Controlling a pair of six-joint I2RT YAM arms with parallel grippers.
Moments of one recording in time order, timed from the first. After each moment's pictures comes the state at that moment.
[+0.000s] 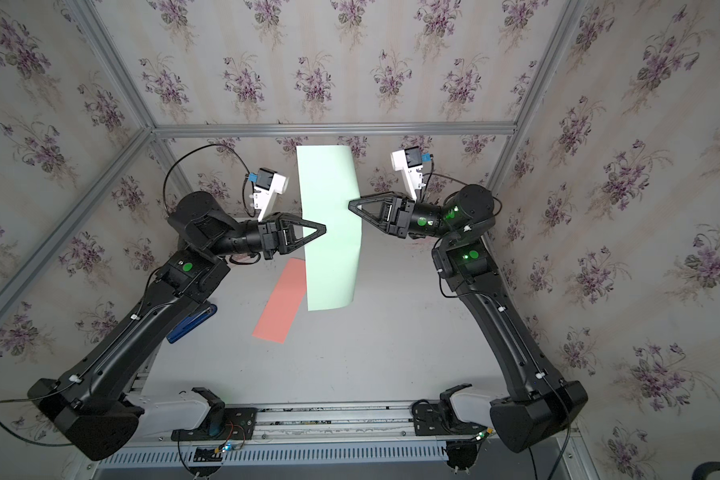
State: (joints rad) left arm -0.49 1.29 1.47 0.00 0.96 -0.73; right arm 0.36 1.29 1.47 0.28 -1.10 0.99
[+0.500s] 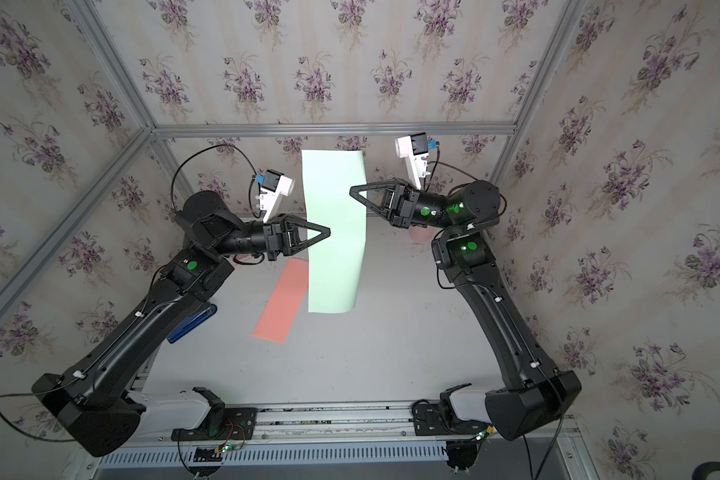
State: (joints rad) left arm -0.51 1.31 1.48 -0.02 0.98 -0.71; right arm 0.34 1.35 1.54 0.42 -1.12 1.08
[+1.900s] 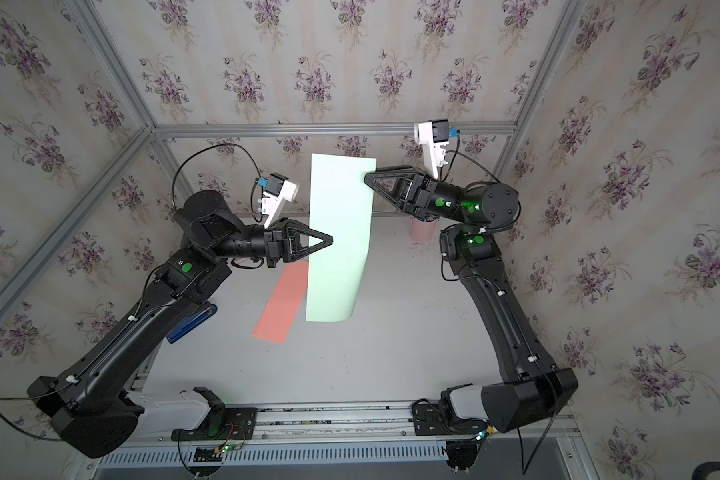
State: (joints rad) left arm -0.55 1.31 1.53 -0.13 0.97 -0.65; right arm 0.27 1.35 1.54 0.61 -1.14 1.22
